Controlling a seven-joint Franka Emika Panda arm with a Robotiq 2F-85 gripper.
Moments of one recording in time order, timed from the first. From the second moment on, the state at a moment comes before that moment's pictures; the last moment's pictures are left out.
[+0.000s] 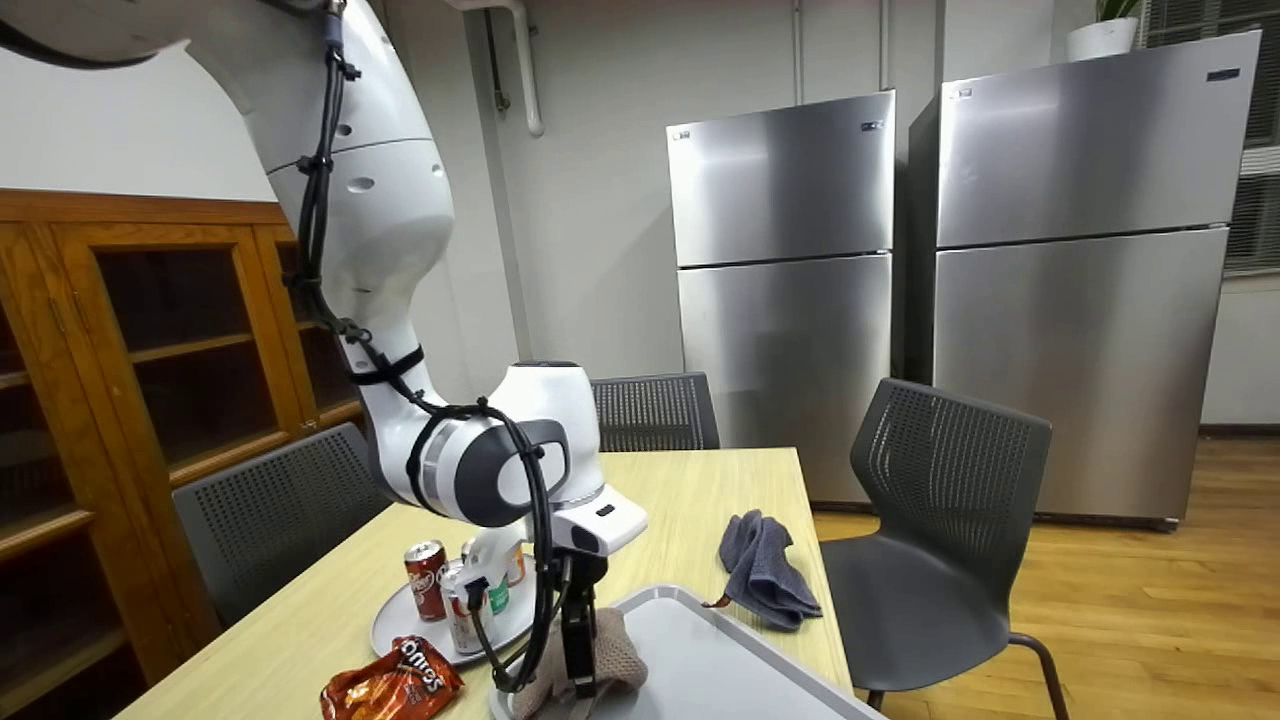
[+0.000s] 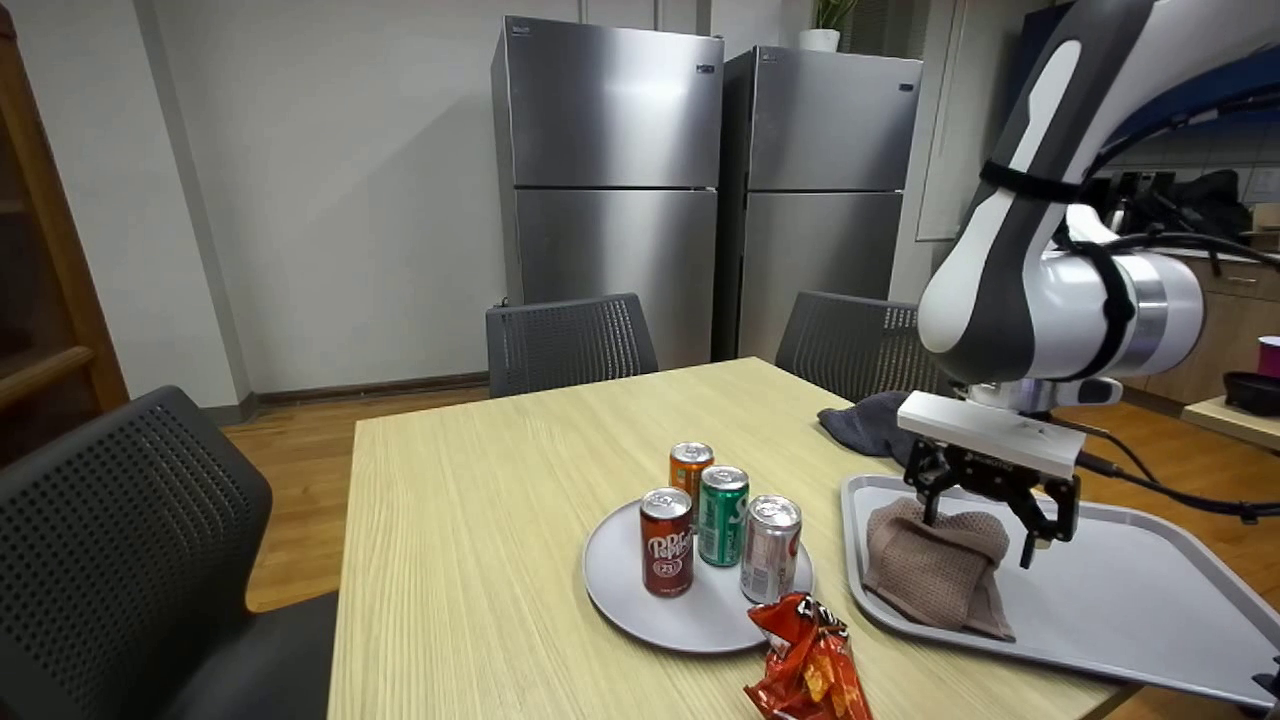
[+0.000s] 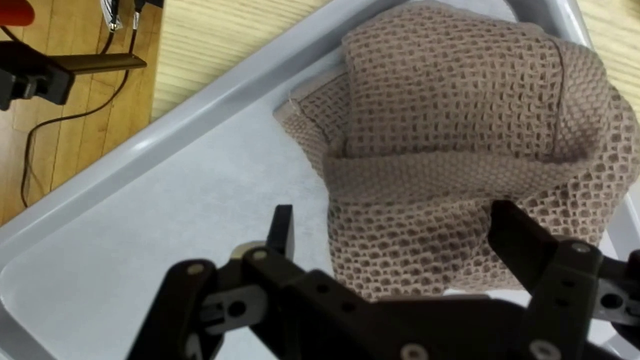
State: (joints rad) arm 0.03 0.43 -0.18 -2.53 0.21 2.93 0.76
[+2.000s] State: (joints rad) arm 0.03 0.55 -0.17 -2.44 0.24 2.95 0.76
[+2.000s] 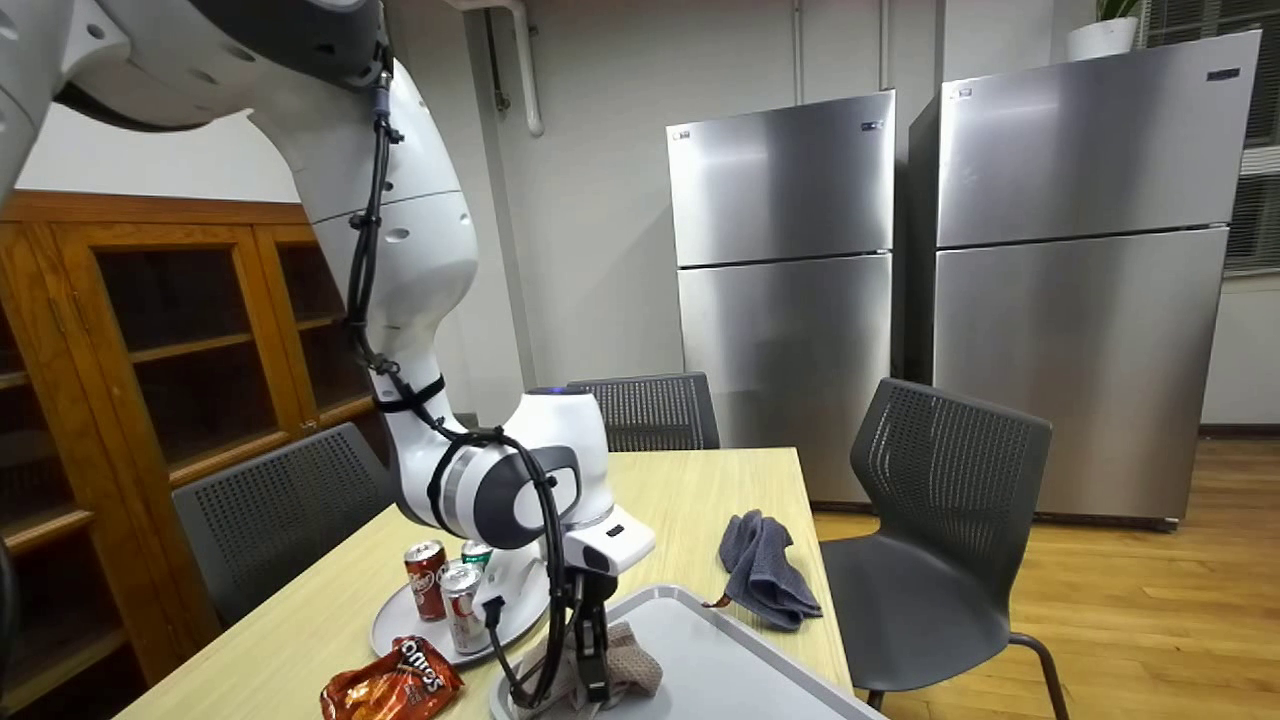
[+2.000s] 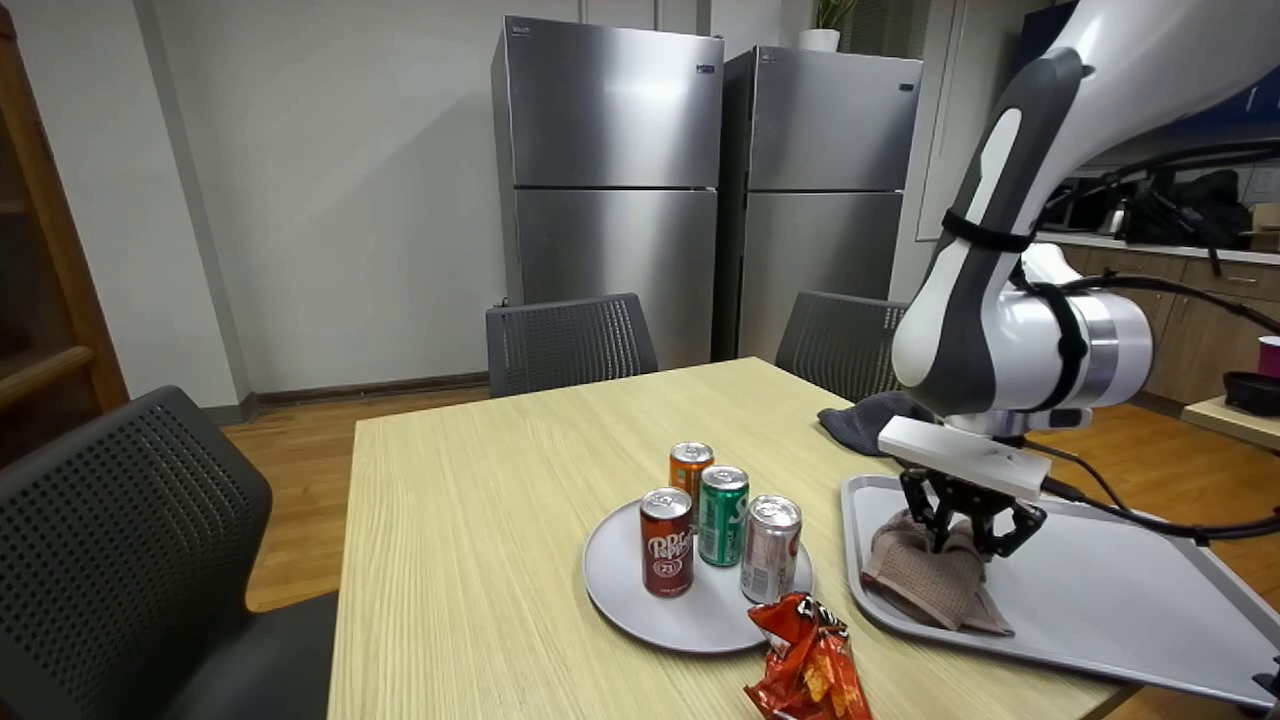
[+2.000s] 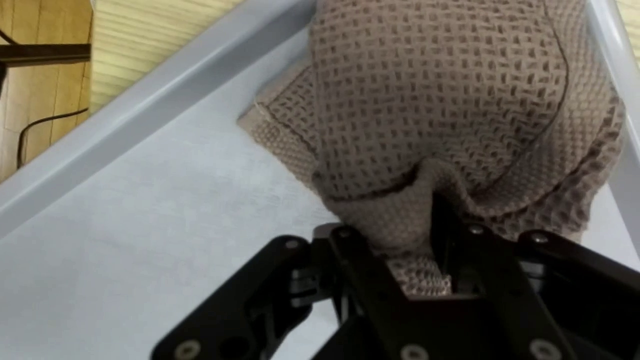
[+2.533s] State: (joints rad) arm 0.03 0.55 -0.16 -2.44 0.24 2.95 0.73
